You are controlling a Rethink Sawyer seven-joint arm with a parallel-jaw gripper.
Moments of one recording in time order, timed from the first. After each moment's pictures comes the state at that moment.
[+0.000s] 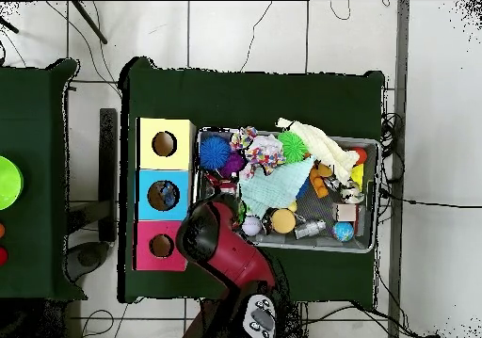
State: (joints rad) arm 0.09 -0.55 -0.23 2.01 0.61 -0.16 2.57
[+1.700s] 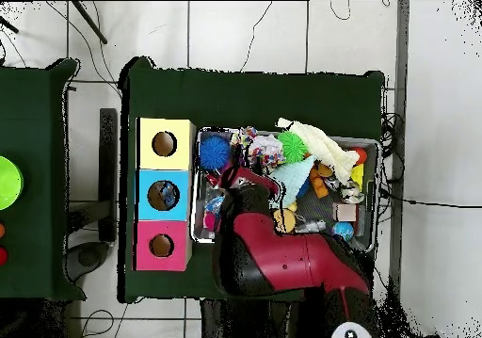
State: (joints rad) arm -0.35 -0.98 0.11 1.96 -0.52 -0.21 2.57
